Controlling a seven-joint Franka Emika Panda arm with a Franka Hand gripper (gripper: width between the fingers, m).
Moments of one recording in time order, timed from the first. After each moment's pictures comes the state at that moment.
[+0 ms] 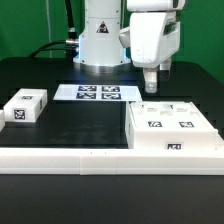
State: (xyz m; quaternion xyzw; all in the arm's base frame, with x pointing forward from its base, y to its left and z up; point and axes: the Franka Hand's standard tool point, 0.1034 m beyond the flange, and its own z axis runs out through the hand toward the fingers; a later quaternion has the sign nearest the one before) arm 0.526 0.077 0.089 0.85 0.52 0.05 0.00
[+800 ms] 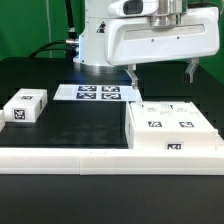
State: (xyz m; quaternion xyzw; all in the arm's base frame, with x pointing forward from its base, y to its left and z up) arm 0.496 0.096 0.077 1.00 -0.03 0.03 -0.05
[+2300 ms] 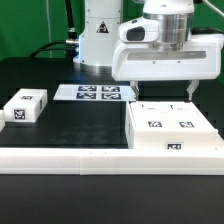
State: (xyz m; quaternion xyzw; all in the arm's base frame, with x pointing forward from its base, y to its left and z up) arm 0.468 0.091 0.039 1.00 -0.01 -0.01 -0.03
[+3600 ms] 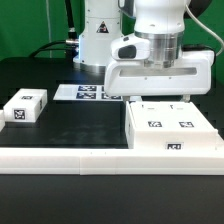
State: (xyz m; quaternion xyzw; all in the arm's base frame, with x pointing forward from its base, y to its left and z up) arm 0.462 0.089 0.008 1.00 -0.01 -0.02 -0.02
